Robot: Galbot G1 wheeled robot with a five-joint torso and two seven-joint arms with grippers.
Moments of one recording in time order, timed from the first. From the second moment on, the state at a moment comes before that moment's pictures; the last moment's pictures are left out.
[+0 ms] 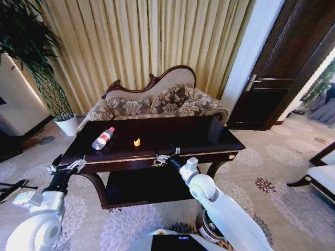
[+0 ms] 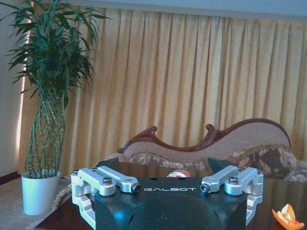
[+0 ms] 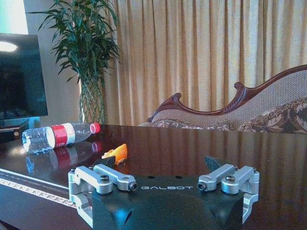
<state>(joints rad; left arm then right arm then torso) 1.79 -1.19 -1.02 -2.33 -0.67 0.11 -0.08 -1.08 1.11 0.02 2.04 0.49 -0.29 0.12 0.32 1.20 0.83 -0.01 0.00</state>
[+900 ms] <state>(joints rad) 1.77 -1.18 -1.01 -2.30 -0.65 0.07 -0.09 -1.09 1.11 0.04 2.04 0.49 -0.27 0.12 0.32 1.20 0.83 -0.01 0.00</state>
